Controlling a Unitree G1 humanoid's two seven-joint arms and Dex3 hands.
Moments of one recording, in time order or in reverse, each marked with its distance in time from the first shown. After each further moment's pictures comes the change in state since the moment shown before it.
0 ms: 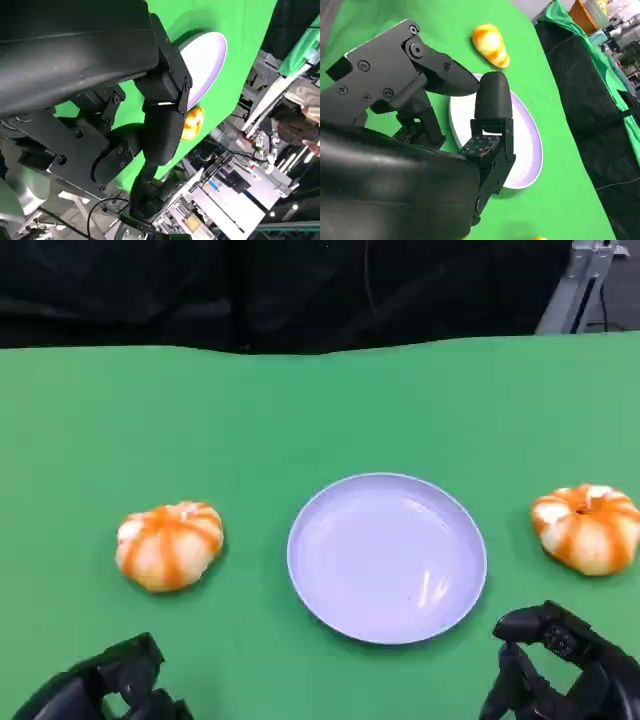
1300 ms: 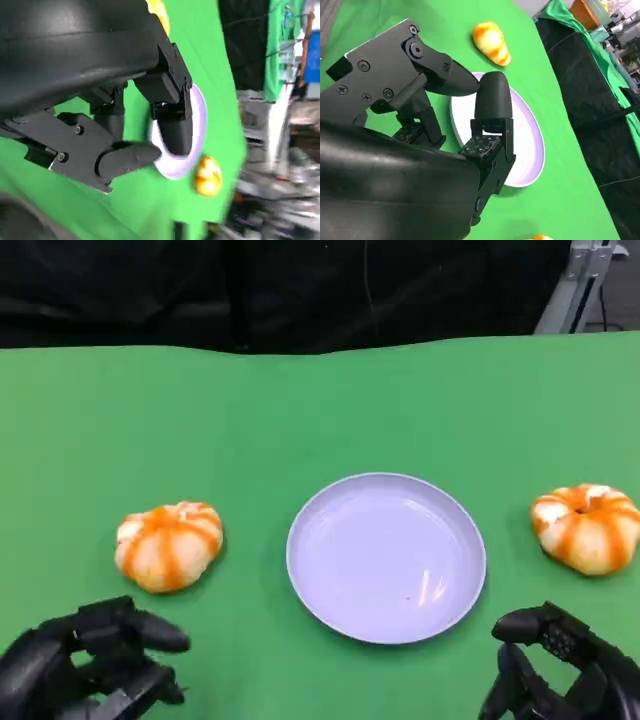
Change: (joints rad) left arm 0.002 0.017 -0.012 -0.068 0.443 -0.478 0.150; right arm -0.002 0.002 0.004 0.000 -0.001 0.010 -0.014
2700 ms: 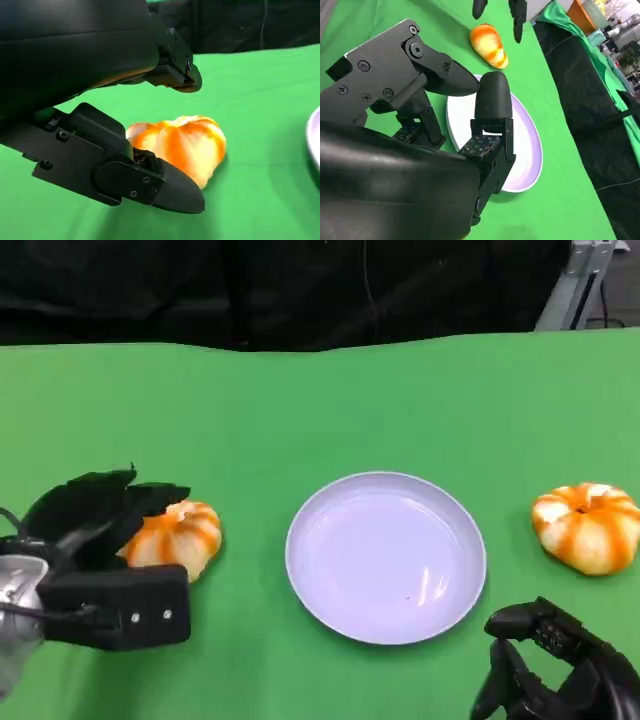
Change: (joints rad) left arm -0.709 0.216 -0.455 0.742 1.017 -0.271 0.551; right arm -0.008 0.011 0.019 0.015 -0.007 -0.030 0.000
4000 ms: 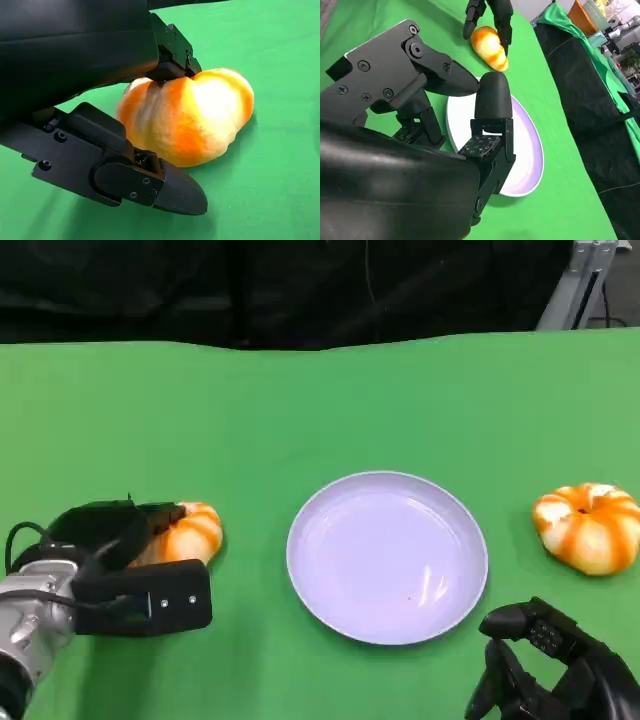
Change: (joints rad) left arm -0.192 -0.092 -0.160 0.448 -0.022 0.005 0.117; right arm 0.000 0.004 0.012 -0.001 0.001 0.000 -0.006
